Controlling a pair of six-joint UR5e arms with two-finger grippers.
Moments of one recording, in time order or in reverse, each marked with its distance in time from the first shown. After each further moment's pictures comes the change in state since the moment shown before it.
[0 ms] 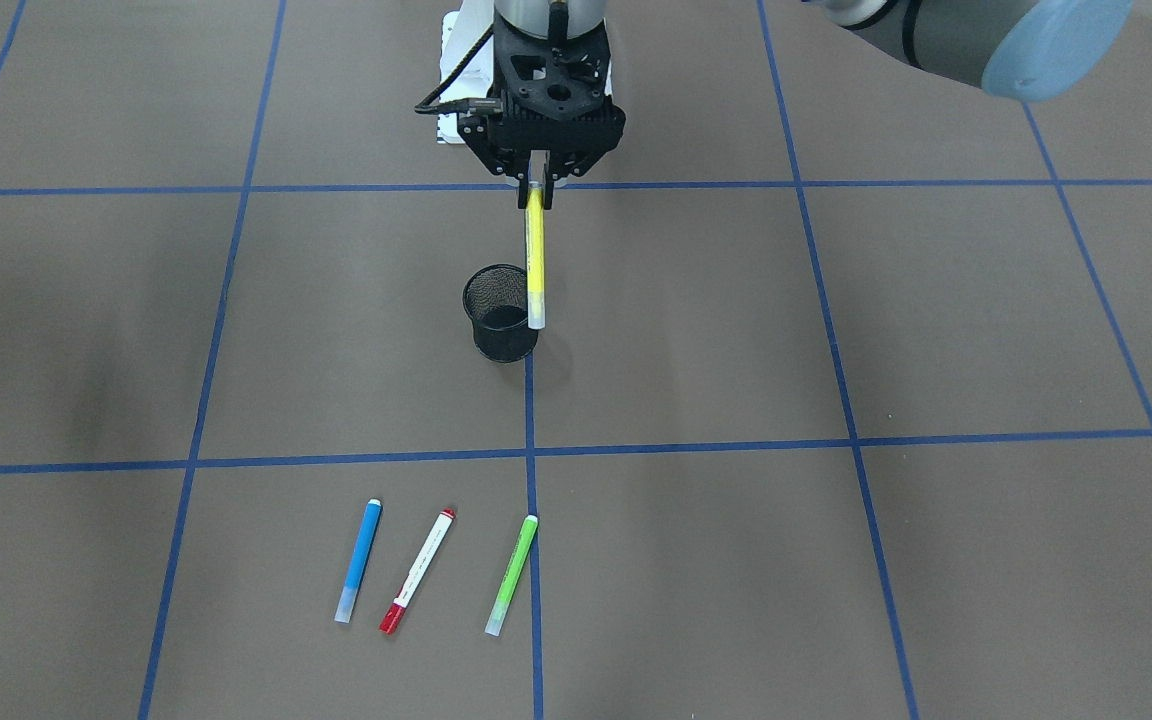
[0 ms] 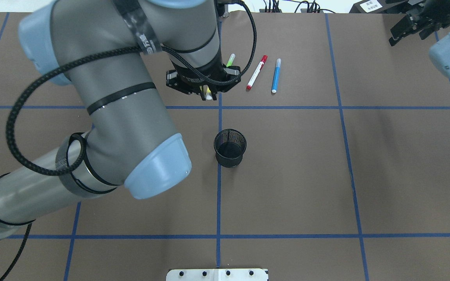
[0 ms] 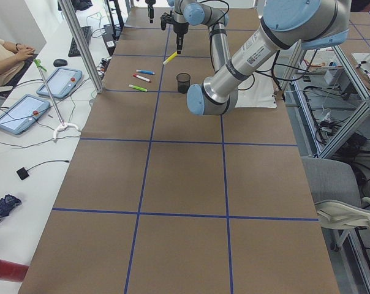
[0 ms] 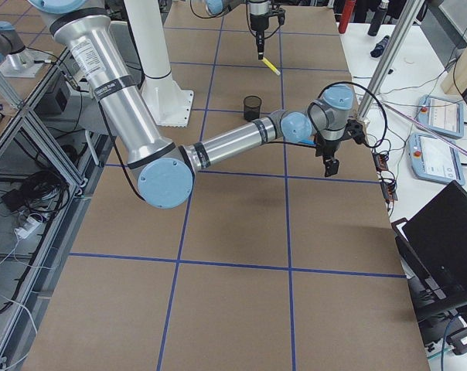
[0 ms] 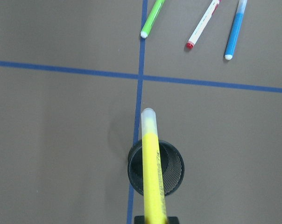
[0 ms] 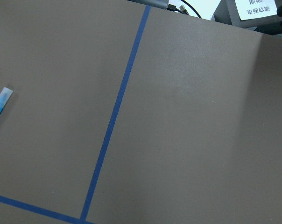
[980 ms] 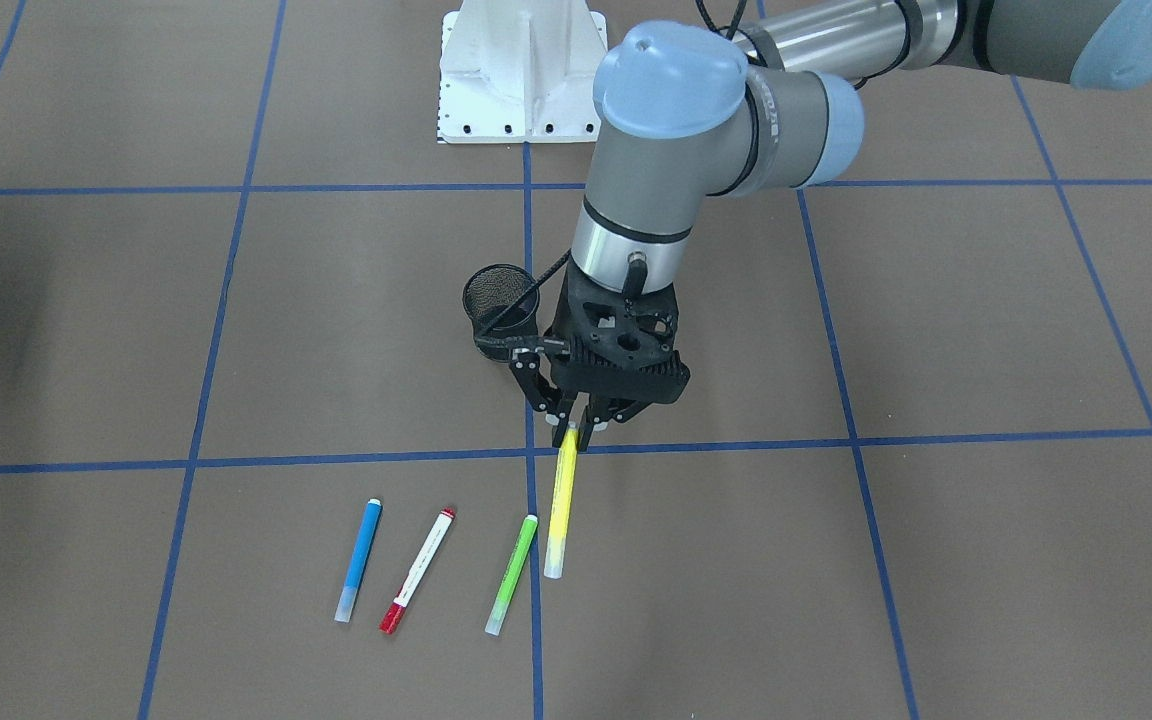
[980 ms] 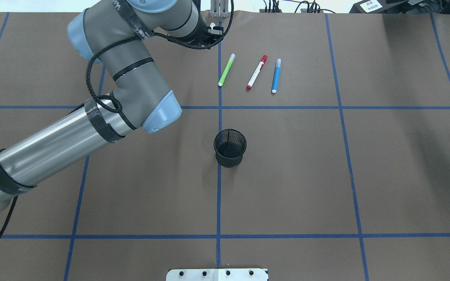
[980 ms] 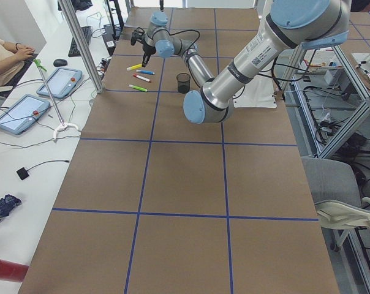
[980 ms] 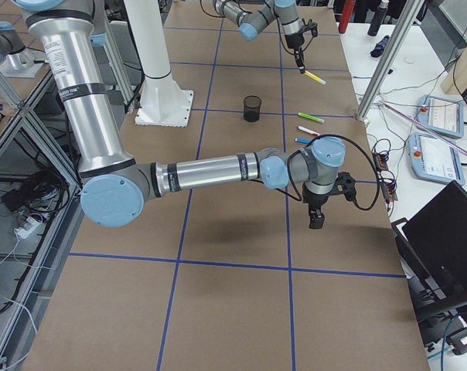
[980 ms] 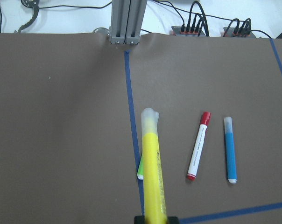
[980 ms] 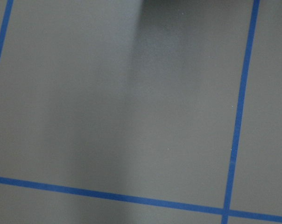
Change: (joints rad) left arm -0.086 0.066 0.457 -0.748 0.135 0.070; right arm 0.168 -0.214 -0.012 0.000 0.046 -0.153
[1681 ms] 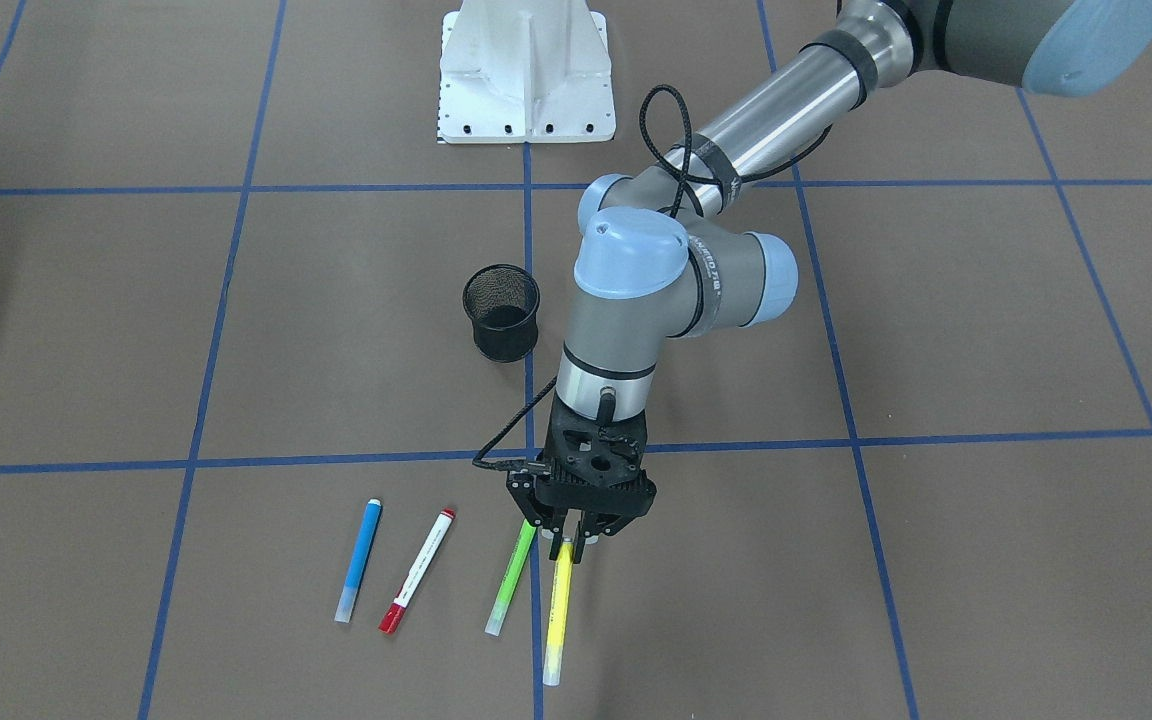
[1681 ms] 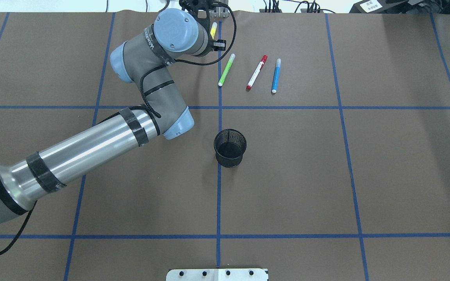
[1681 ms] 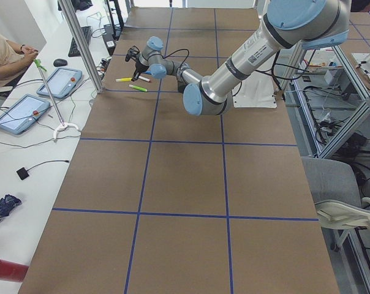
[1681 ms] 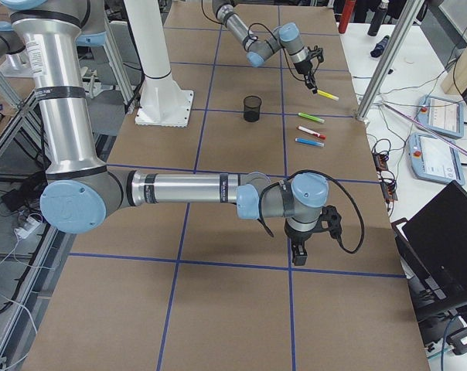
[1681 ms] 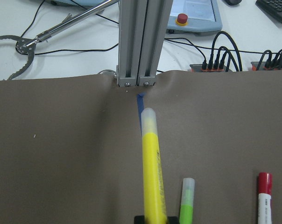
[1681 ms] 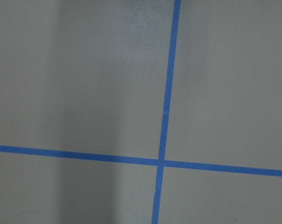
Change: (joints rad) left arm 0.060 -0.067 0.353 -0.304 0.209 0.055; right arm 0.117 -0.112 -0.002 -0.001 0.008 -0.144
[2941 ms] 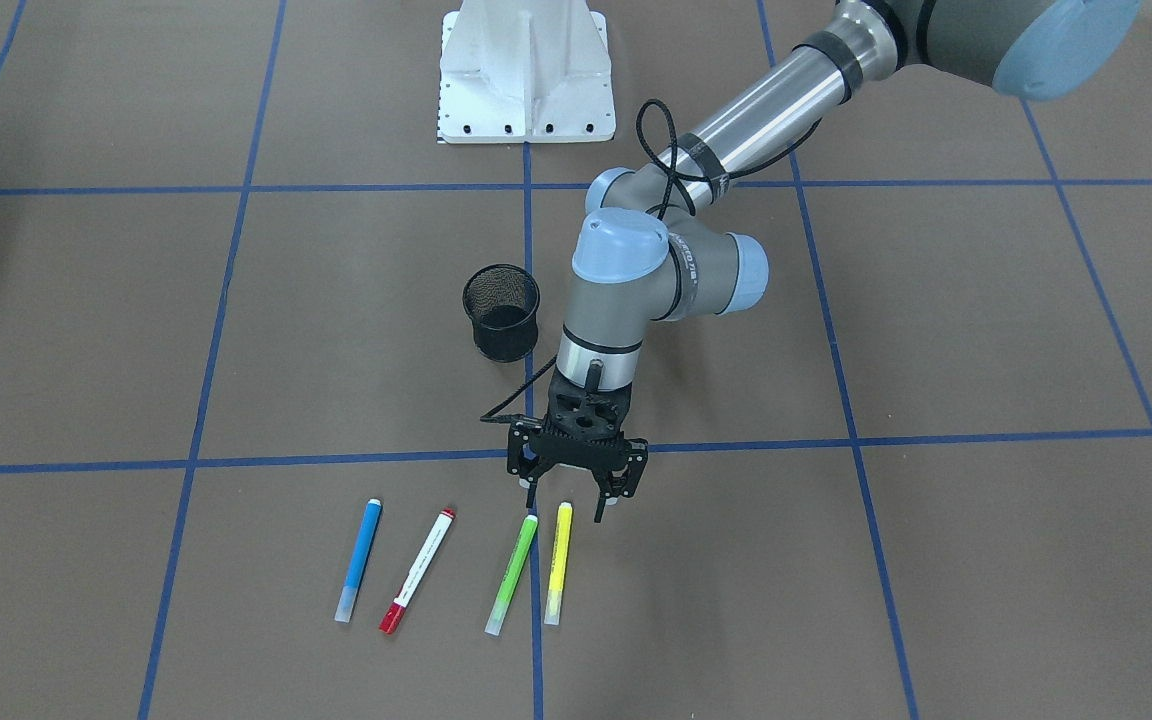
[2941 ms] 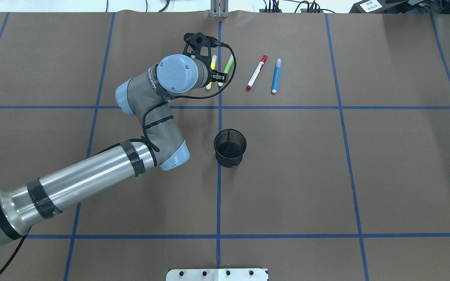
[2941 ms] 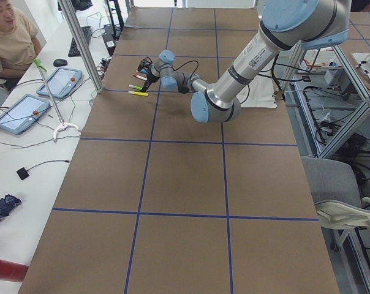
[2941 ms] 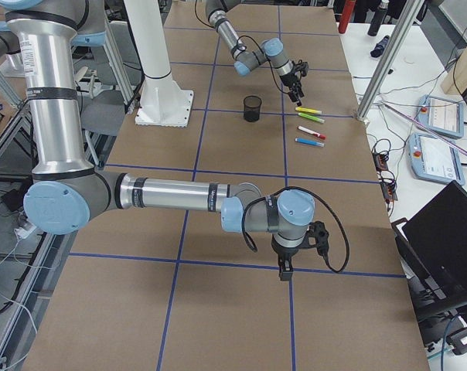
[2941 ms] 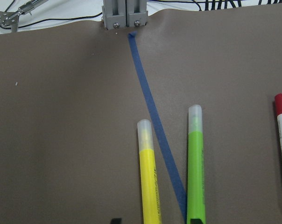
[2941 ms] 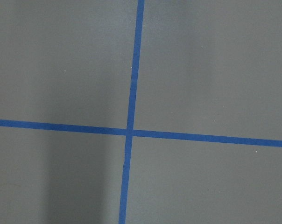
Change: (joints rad) left arm 0.077 0.075 -0.043 -0.054 0.055 0.042; right arm 0.029 -0.062 0.000 0.003 -0.005 -0.020
